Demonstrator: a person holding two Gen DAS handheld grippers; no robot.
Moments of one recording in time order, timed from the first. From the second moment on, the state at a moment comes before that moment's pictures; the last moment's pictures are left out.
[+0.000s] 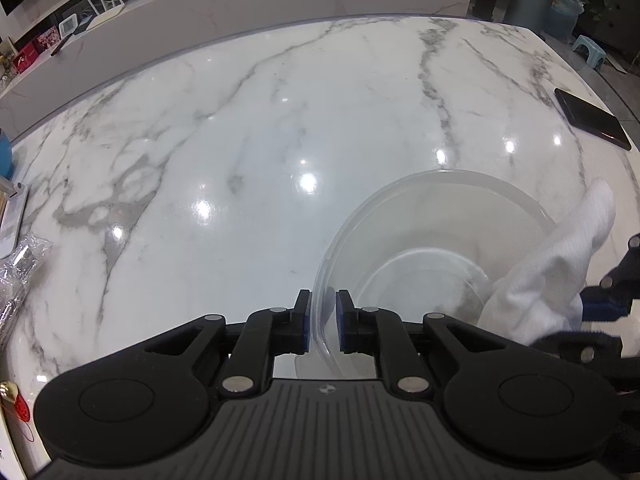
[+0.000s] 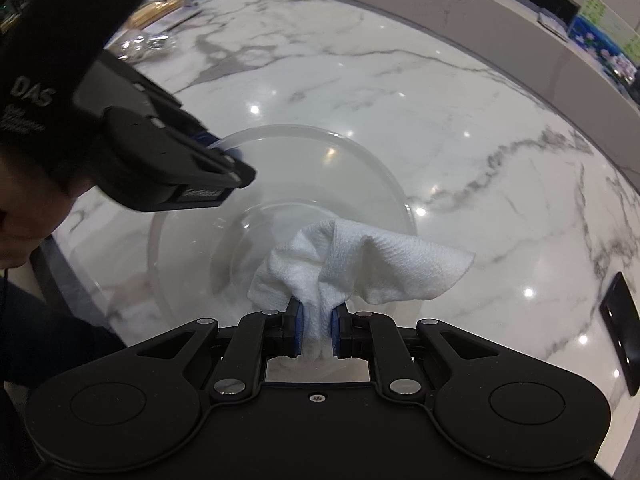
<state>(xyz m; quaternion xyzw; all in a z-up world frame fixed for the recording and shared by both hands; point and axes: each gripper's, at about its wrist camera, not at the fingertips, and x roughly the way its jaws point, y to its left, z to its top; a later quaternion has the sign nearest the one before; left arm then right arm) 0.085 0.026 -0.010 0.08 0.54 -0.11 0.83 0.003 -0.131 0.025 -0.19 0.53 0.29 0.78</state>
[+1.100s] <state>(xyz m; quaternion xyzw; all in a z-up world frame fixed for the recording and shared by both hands) 0.084 0.024 -0.010 0.08 0.54 -0.12 0.83 0.002 -0.111 0.024 -0.08 0.54 0.38 0.74</state>
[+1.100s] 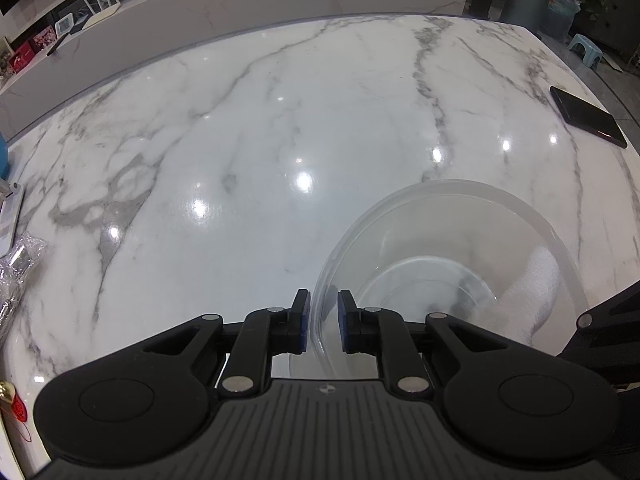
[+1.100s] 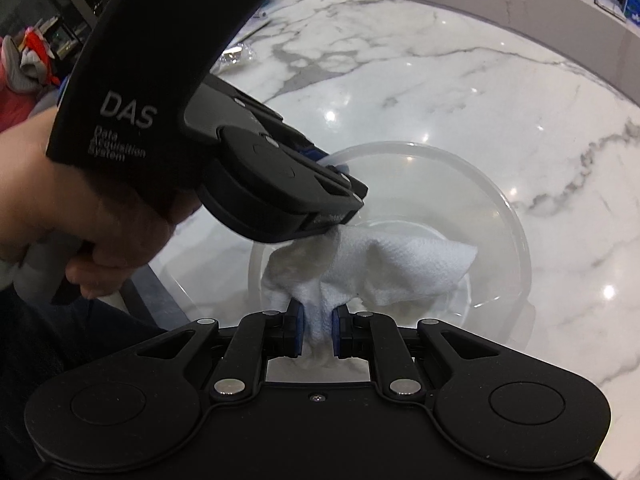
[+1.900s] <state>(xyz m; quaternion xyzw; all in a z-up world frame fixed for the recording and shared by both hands) 0.077 0.018 -0.013 0.13 0.54 -0.14 0.82 0.000 -0.102 0.019 -0.14 0.54 0.39 0.73</state>
